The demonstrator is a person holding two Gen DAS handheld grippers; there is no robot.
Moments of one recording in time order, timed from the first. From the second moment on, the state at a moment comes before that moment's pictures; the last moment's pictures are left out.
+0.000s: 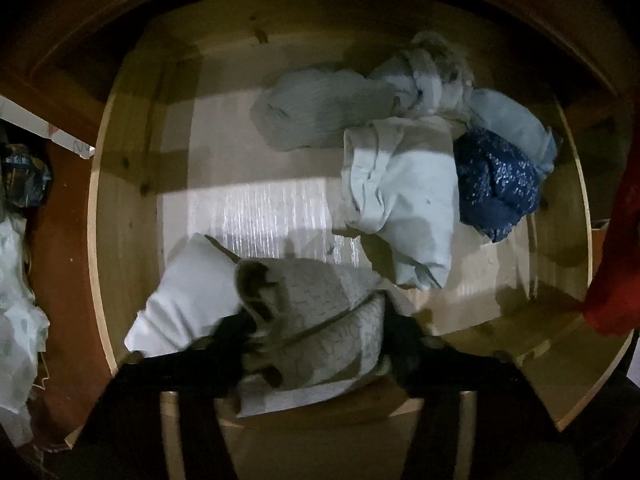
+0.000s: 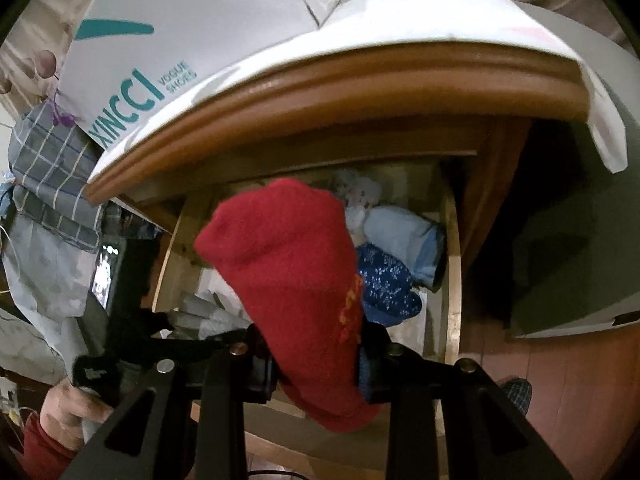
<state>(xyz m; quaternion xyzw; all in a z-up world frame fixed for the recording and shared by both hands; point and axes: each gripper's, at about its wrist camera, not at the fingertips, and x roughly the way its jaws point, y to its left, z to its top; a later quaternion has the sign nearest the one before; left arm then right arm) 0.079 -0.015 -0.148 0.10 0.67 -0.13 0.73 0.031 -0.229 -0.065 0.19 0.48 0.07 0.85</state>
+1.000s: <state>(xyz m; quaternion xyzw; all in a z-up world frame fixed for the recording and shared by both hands) 0.043 0.020 -0.032 0.06 0.54 -0.15 0.82 0.037 -0.225 -0.088 0.16 0.51 0.03 0.85</state>
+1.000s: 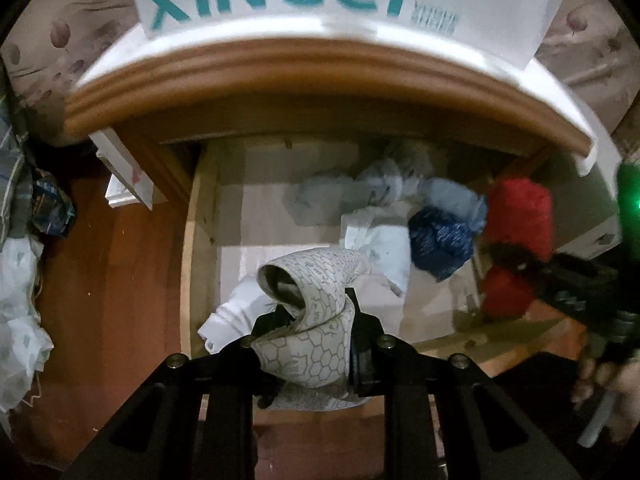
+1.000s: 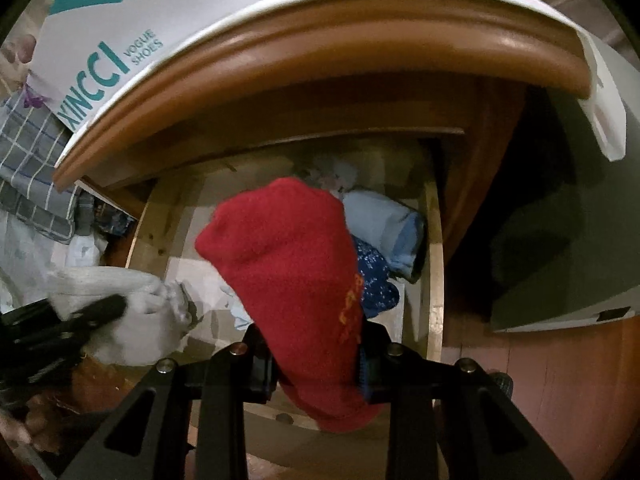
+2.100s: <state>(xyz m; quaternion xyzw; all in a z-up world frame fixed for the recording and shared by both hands) 0.138 0.009 0.257 0.06 0.35 -0.17 0.92 0.039 -0.231 -0.109 0.17 0.54 0.00 0.83</state>
